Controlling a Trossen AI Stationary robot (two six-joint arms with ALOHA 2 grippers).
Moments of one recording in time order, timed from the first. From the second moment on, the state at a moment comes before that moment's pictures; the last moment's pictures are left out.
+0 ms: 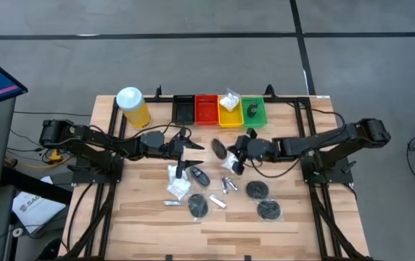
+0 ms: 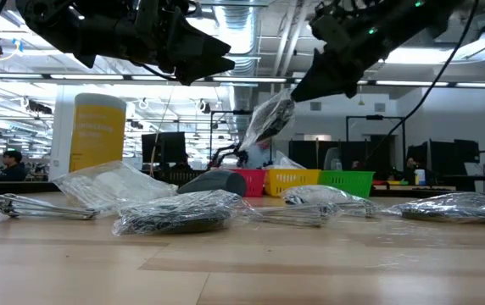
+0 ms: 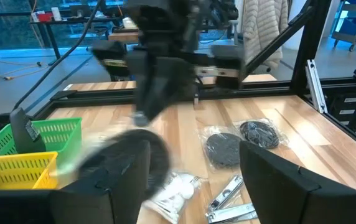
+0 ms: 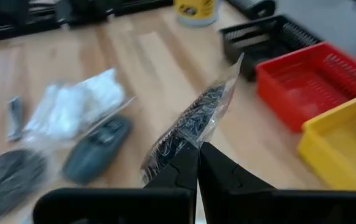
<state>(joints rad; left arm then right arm) 0.03 1.37 0.55 0.68 0.05 0.06 0.07 1.36 0.77 0.02 0.41 0.26</state>
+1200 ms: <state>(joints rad) 0.03 1.37 0.55 0.69 0.05 0.06 -0.42 1.82 1.14 0.15 0.24 -0.03</state>
